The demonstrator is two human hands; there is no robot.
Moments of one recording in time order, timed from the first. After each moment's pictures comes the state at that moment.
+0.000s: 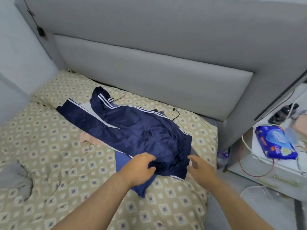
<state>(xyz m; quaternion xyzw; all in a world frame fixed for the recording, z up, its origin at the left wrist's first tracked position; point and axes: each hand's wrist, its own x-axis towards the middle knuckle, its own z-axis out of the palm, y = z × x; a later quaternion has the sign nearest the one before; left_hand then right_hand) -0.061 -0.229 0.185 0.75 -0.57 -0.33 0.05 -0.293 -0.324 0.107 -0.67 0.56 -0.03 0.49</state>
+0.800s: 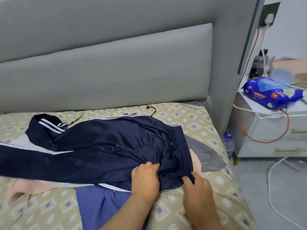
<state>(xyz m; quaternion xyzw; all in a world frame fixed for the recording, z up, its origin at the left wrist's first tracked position) -0.059 -0.310 -0.140 0.71 -0.70 0.00 0.06 -0.225 -0.276 -0.207 -0.71 0.67 -0.18 0.08</state>
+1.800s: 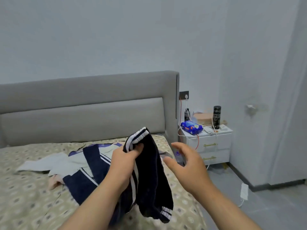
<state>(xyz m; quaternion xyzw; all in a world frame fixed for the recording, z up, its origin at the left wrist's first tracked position) -0.067 0.101 0.194 0.49 -0.50 -0.44 0.55 -0.246 0.148 0.170 -0.60 0.55 -0.53 0.22</state>
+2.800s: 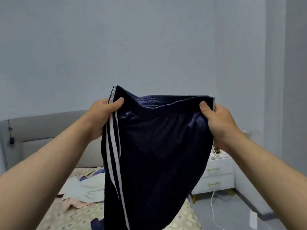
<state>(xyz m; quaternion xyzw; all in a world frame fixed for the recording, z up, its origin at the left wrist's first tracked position) -0.003 0.188 0.417 0.37 -0.63 -0.40 0.55 -0.295 0.218 0.362 -0.51 0.42 -0.70 0.26</state>
